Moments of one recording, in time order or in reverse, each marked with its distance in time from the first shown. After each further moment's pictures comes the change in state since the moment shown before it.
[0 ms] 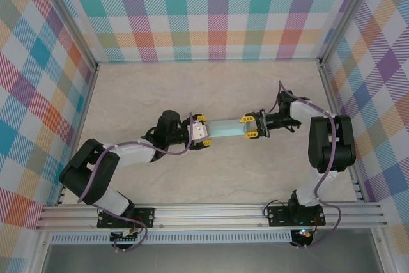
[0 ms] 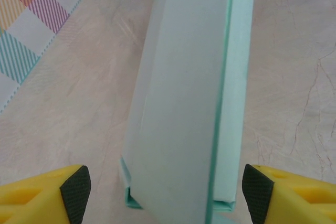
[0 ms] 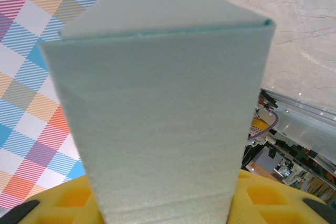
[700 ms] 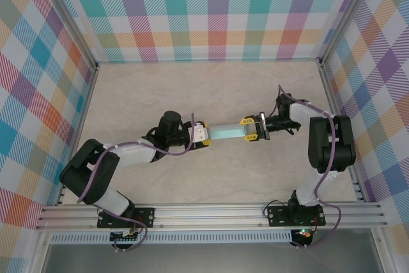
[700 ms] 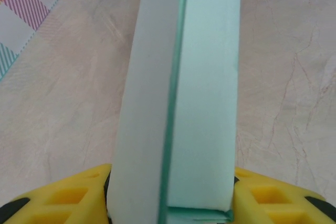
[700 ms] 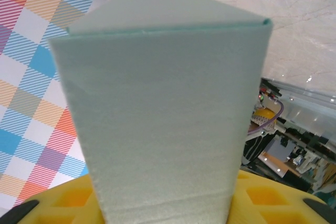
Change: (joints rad) left arm -0.010 -0.012 0.009 -0.084 0.026 0.016; right arm 0.003 -0.001 -0.042 0.012 -0.014 0.069
